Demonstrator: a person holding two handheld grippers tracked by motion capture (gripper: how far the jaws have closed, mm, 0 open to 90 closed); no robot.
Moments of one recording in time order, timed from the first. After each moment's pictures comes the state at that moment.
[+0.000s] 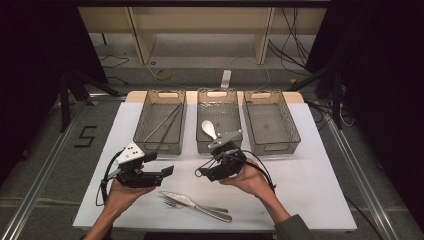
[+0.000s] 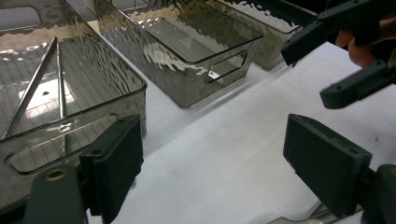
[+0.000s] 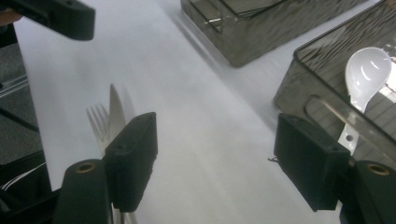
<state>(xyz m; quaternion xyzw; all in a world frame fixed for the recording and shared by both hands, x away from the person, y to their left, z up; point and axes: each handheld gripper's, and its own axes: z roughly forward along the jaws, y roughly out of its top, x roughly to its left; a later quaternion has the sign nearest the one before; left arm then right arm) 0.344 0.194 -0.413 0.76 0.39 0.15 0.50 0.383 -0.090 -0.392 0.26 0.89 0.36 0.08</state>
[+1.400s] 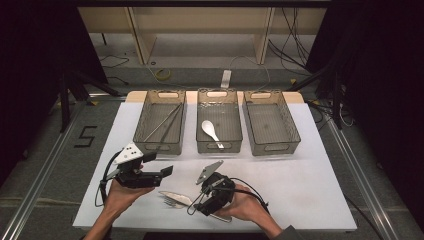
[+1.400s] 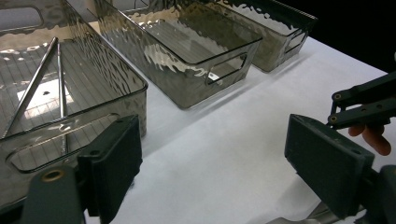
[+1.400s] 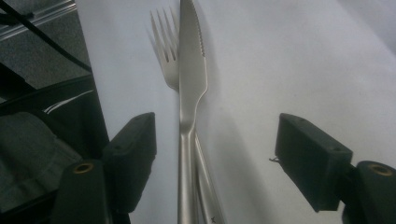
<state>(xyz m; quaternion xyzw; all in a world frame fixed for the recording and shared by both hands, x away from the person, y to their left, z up) 0.343 0.196 -0.413 0.75 0.39 0.15 0.50 0.335 -0.066 -0.442 0.20 0.94 0.28 0.02</state>
